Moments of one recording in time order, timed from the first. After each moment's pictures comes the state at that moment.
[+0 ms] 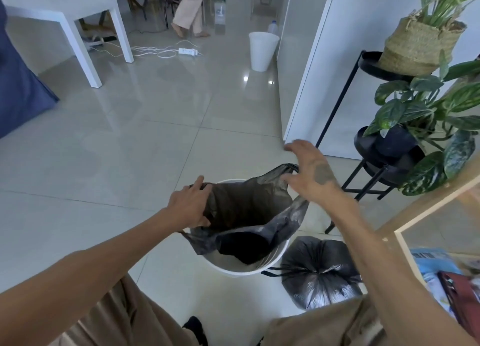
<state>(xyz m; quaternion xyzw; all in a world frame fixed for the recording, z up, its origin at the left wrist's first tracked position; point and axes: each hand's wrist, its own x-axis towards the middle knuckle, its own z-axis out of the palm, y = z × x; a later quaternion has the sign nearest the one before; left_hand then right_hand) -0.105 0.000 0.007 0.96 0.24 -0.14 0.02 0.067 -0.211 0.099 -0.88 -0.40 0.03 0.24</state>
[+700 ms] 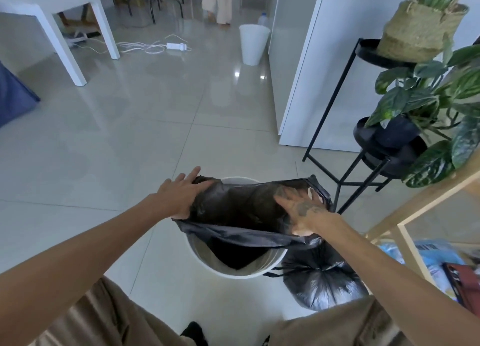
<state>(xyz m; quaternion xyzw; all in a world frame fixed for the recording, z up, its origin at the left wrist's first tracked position) -0.089 0.042 -0.002 0.97 0.16 -0.16 -0.04 0.071 -0.224 0.013 -0.87 -0.42 0.21 -0.15</state>
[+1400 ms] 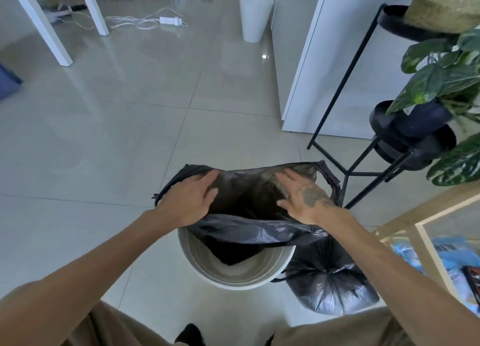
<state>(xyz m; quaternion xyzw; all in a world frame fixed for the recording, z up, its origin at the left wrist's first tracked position) -0.073 0.014 -0.024 0.97 0.18 -0.02 0.18 0.105 -0.203 -0.016 -0.89 -0.41 0.17 0.02</state>
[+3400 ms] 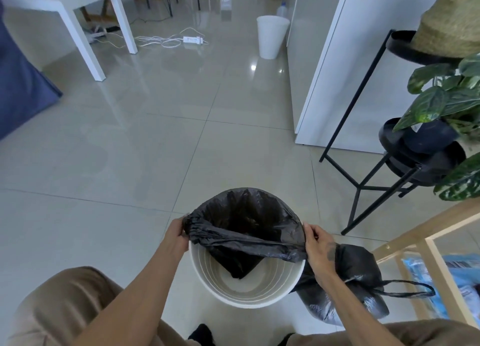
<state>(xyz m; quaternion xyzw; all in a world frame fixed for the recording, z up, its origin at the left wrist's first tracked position) -0.118 0.033 -0.117 0.21 0.58 0.15 0.77 0.056 -0.249 -0.132 -0.84 -0.05 0.11 0.52</state>
